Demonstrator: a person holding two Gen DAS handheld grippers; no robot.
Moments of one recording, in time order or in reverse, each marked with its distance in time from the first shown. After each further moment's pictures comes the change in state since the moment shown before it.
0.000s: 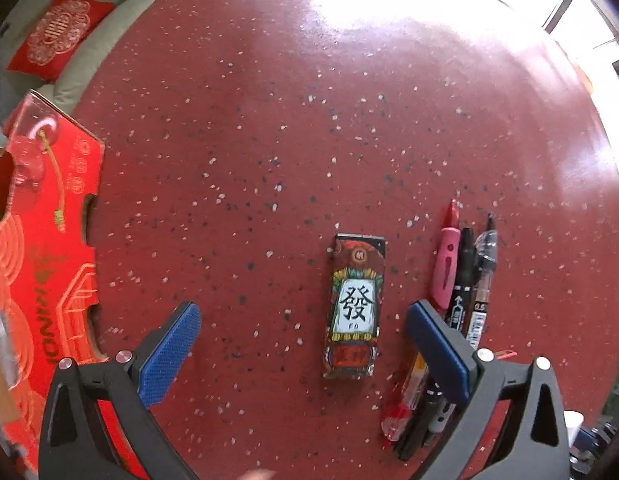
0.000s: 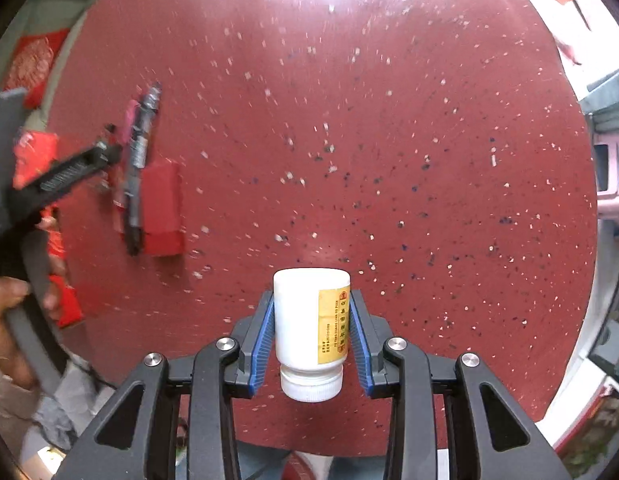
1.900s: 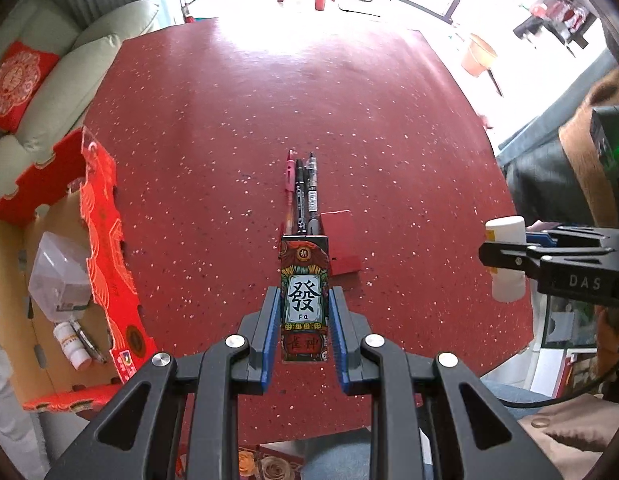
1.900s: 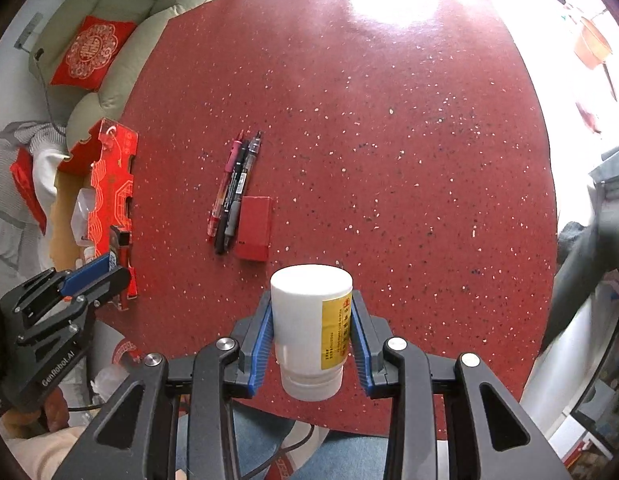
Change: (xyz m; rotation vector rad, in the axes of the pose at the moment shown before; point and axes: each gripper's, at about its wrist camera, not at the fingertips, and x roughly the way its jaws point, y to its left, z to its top) left arm -0.155 -0.029 -0.083 0.209 -0.065 -0.196; right arm -0.114 0.029 -0.014 -0.165 -0.153 0.094
